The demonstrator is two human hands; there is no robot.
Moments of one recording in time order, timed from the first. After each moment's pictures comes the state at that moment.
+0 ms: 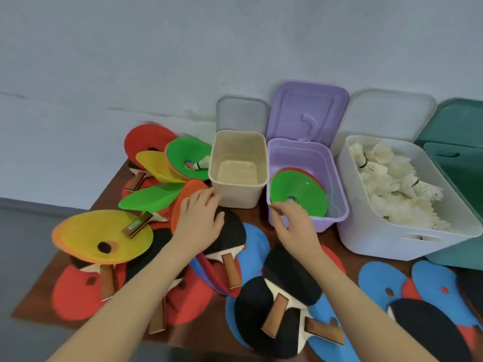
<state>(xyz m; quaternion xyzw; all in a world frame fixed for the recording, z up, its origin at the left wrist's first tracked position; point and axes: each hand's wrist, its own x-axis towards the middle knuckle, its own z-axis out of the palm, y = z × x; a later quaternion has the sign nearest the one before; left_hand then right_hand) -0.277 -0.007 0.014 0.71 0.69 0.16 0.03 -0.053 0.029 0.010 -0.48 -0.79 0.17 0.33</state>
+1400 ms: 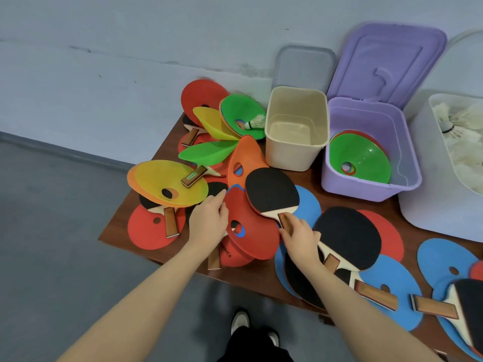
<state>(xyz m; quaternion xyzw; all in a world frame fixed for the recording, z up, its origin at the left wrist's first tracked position) -0.332 -0.108 -0.041 0.54 0.77 0.31 0.12 -0.130 -0.055 -0.091 -0.63 -0.73 0.25 0.10</state>
